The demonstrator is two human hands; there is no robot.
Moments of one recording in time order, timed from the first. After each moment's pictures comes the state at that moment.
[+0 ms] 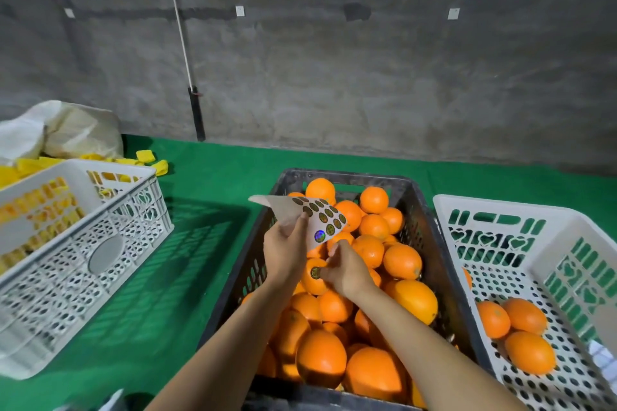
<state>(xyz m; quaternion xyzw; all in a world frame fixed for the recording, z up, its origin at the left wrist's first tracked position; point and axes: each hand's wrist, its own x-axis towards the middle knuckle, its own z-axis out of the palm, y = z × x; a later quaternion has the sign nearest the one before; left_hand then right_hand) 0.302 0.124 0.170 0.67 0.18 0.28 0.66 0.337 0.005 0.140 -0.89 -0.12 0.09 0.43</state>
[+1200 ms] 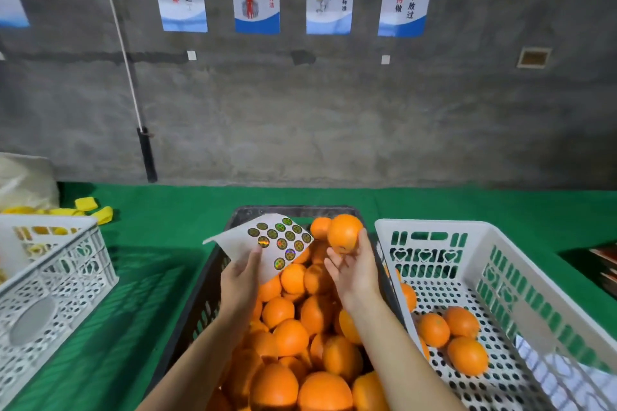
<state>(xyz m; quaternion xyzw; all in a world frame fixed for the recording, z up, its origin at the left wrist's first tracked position) 0.297 0.117 0.177 0.64 0.11 0.22 0.73 0.338 -0.064 0.208 -0.36 0.13 0.04 0.92</state>
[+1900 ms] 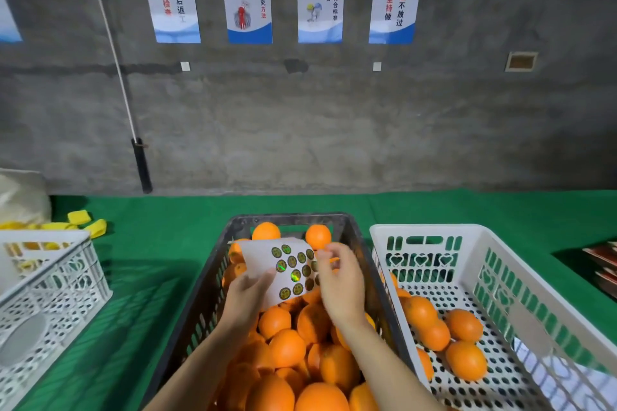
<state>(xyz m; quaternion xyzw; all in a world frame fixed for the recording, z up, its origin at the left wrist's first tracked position) 0.296 0.114 0.171 0.65 0.03 0.08 0.76 0.326 -0.061 0.187 -0.80 -0.05 -0.23 0.55</state>
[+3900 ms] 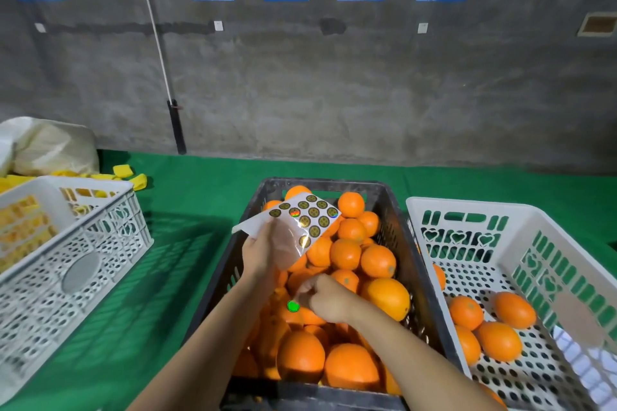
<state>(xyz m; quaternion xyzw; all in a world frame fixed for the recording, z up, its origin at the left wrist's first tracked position) 0.307 0.128 0.180 0.48 0.25 0.19 0.82 0.310 -0.013 0.143 -0.88 -0.22 0.23 0.36</state>
